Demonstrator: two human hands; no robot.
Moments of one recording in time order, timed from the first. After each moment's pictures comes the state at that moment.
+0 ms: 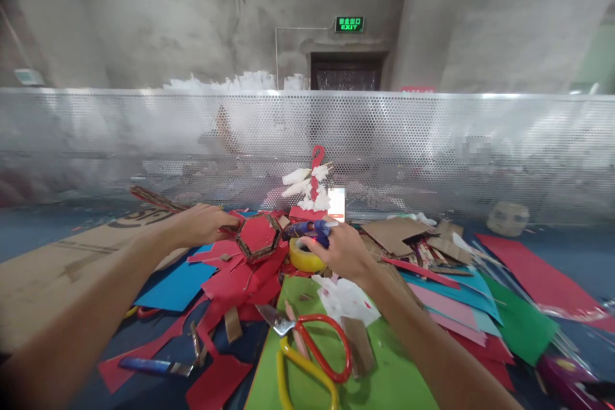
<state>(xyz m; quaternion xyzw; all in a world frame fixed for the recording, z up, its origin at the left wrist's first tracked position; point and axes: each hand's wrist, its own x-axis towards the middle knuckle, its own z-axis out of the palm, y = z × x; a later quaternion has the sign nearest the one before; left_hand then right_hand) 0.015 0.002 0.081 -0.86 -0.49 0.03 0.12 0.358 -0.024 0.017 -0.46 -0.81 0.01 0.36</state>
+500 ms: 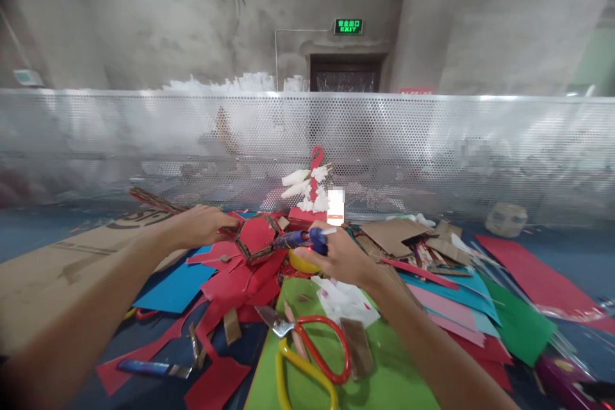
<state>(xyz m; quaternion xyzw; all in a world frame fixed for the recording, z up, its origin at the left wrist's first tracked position) 0.016 0.000 0.082 -0.86 -0.49 0.03 0.13 0.360 -0.036 0.026 -0.38 -0.85 0.13 0.35</state>
